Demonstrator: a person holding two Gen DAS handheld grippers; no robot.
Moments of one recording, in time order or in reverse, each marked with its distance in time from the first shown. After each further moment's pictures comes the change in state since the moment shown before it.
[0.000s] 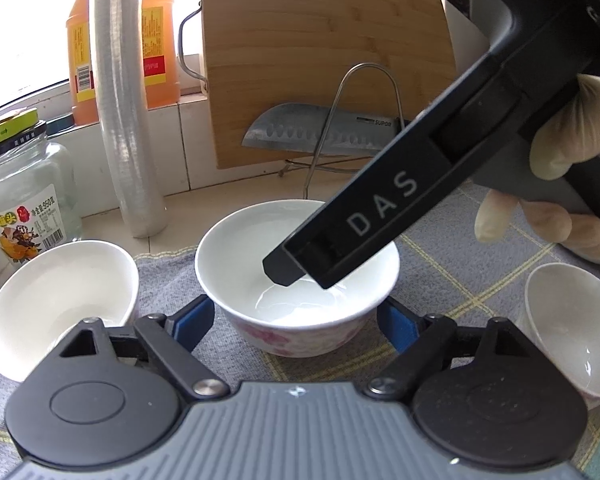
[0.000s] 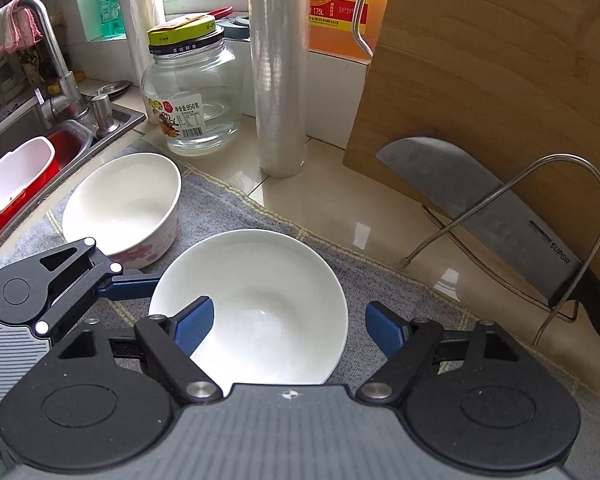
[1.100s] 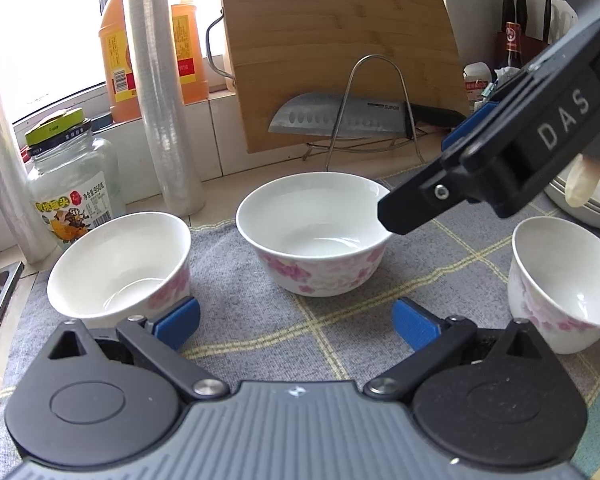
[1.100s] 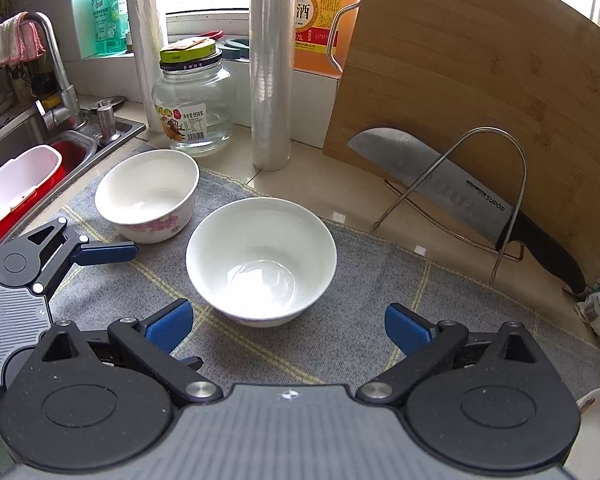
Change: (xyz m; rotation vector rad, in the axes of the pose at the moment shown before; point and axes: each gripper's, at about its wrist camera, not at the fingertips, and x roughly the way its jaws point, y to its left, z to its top) left arm -0.035 -0.006 -0.022 0.036 0.017 0.096; right arm -0.062 0.019 -0.041 0.060 -0.068 -0.083
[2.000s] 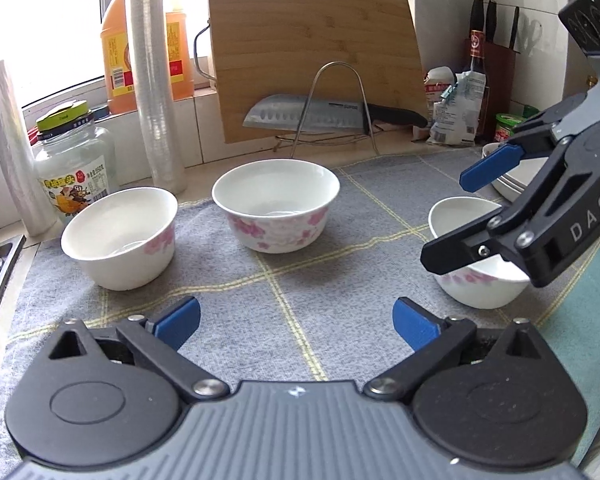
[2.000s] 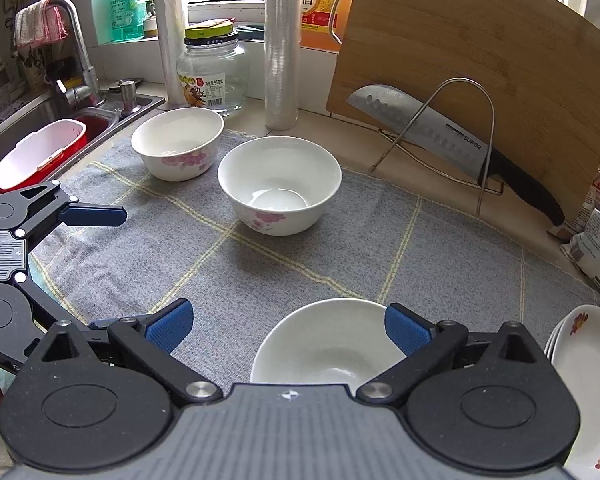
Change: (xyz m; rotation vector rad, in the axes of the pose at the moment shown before) left arm -0.057 -0.007 -0.023 -0.023 0.018 -0.071; right arm -0.047 0.016 -0.063 0.001 0.011 -0.013
